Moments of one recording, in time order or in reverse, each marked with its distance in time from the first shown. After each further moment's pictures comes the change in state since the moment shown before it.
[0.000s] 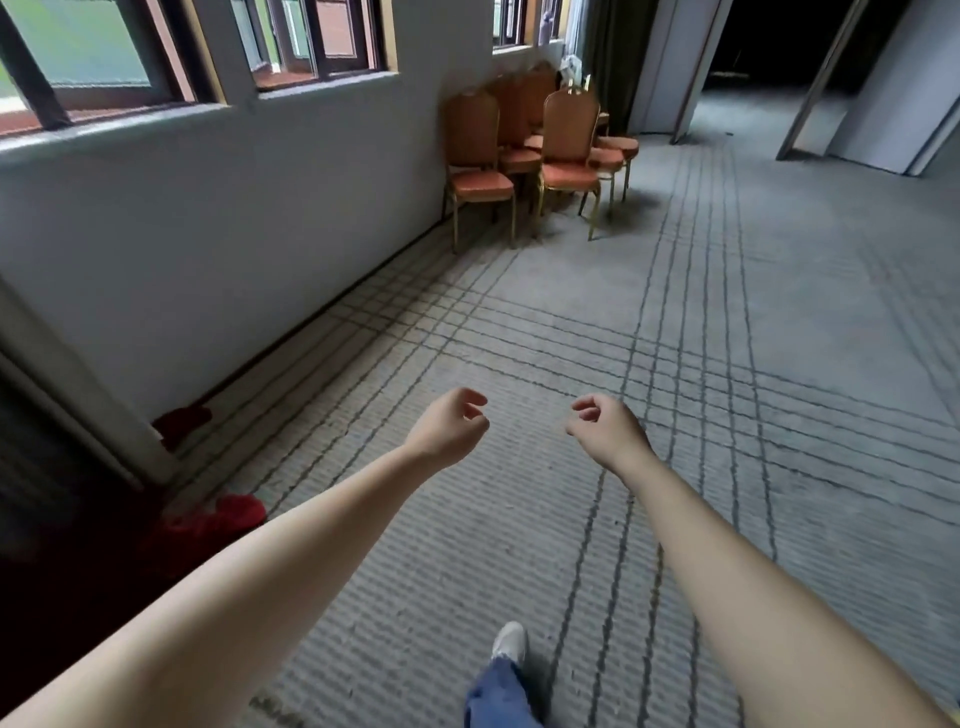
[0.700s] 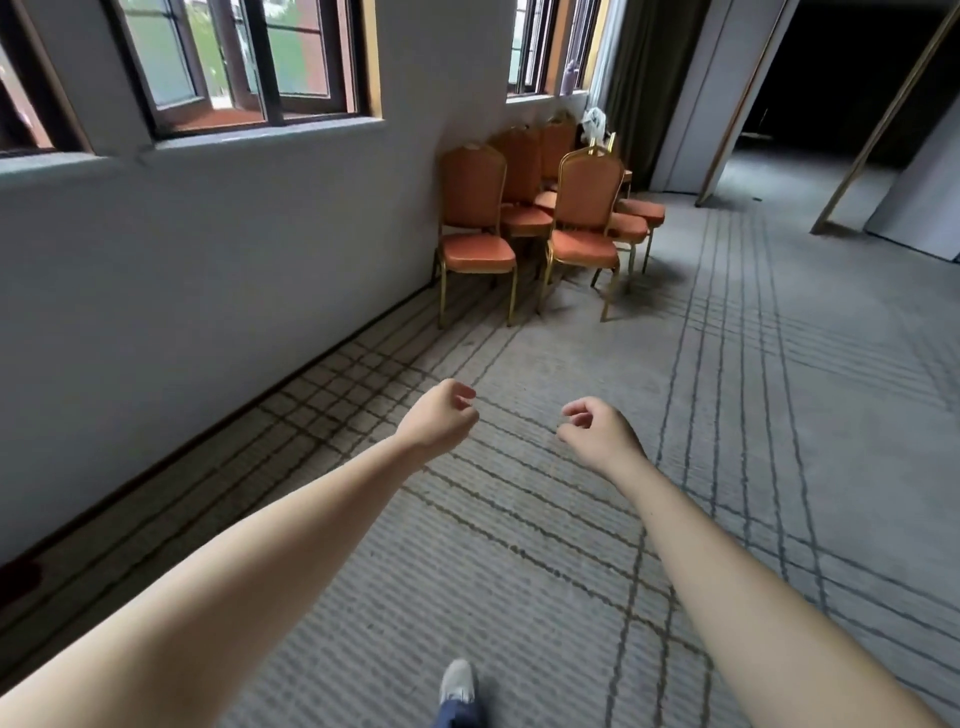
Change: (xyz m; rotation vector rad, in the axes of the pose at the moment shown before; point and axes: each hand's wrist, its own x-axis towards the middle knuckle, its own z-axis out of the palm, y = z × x) left_hand 0.694 0.102 -0.016 -0.012 0.104 0.011; right_hand 0.685 -0.130 -0.065 -0.061 -0.031 -0.119
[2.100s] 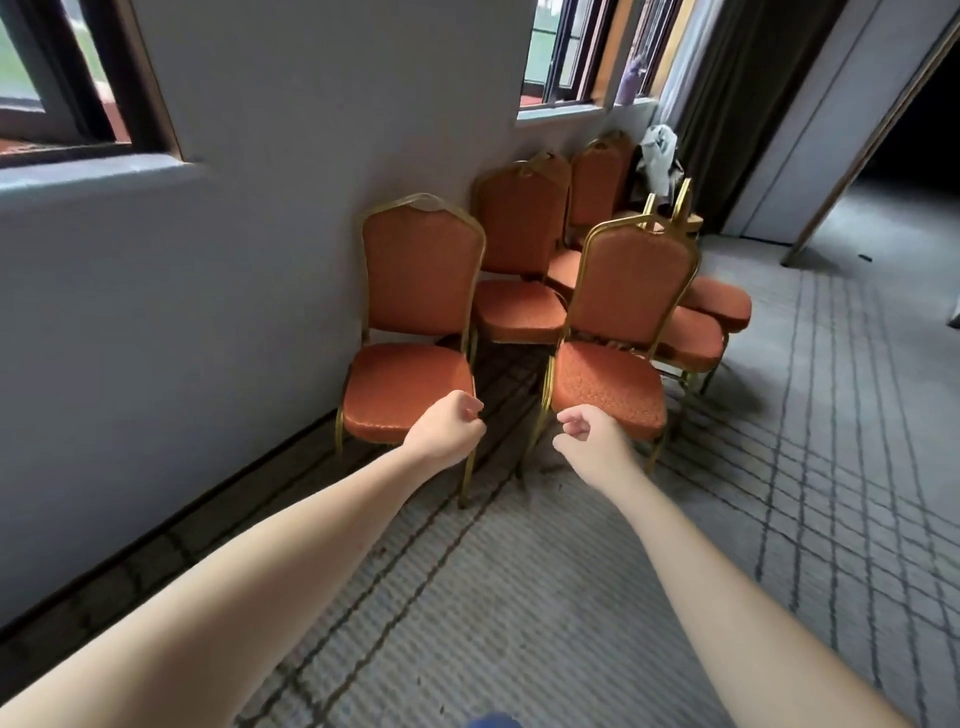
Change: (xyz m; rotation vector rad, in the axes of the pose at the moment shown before) left_hand 1.278 0.159 0.136 -0.002 0.060 -0.112; right_hand 1.304 -0.073 -0.149 -0.046 -0.091 -0.099
